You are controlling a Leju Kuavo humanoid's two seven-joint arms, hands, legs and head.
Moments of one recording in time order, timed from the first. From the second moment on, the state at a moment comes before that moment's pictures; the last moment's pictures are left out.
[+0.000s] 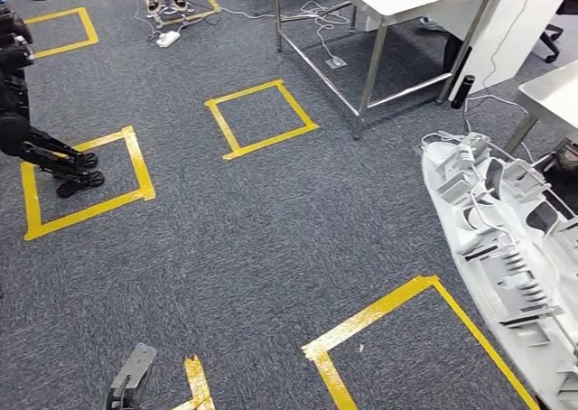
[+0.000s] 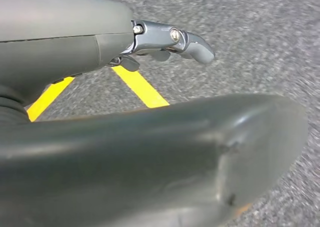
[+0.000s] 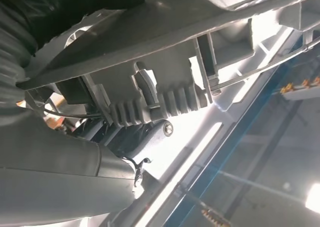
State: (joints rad) left arm -0.09 -0.11 1.24 -0.22 -1.03 -0.05 -0.57; right arm 0.52 0.21 0.13 -2.25 0.87 -0.69 -0.69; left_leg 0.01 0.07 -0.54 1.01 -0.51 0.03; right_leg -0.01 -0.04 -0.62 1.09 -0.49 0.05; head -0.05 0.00
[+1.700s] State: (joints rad) left arm -0.09 -0.13 1.24 -0.22 -1.06 -0.03 -0.57; right arm 0.57 0.20 0.11 -2.24 0.83 -0.69 -0.69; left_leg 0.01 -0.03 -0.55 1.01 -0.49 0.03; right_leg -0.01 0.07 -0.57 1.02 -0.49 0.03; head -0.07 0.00
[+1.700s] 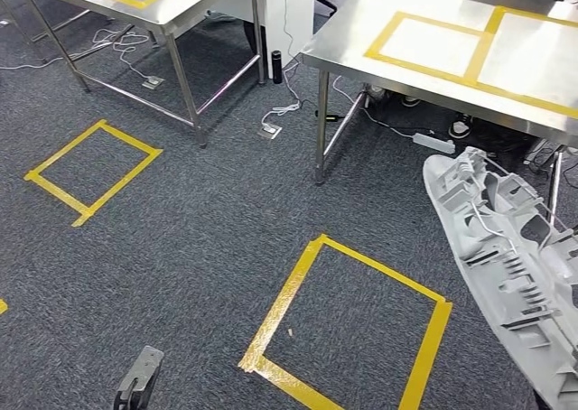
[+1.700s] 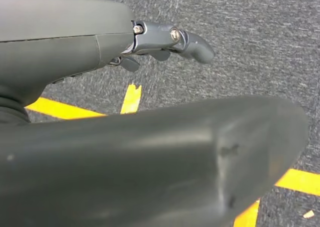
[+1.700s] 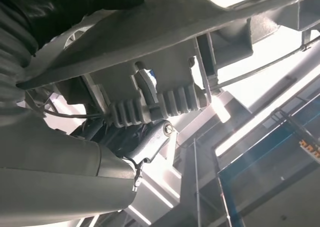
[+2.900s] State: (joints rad) left arm -0.09 -0.13 1.24 -0.22 -1.06 -0.03 -0.57; right arm 0.56 0.18 0.09 -2.22 0.85 -0.69 -0.69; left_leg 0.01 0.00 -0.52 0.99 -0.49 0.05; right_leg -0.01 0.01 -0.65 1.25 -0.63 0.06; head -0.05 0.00
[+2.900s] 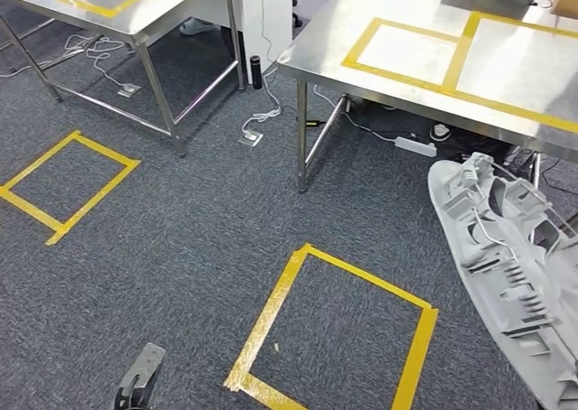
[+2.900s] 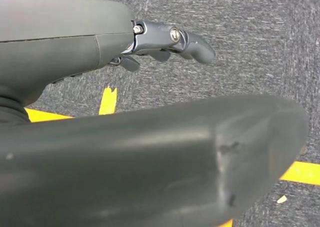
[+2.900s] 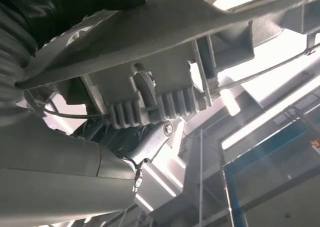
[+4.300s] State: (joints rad) left arm -0.09 -0.13 1.24 -0.22 -1.05 -0.03 -0.56; right arm 0.57 0.17 0.10 -2.21 0.86 -0.69 -0.66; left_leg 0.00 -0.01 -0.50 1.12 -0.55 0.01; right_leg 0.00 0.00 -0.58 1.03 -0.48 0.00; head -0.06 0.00
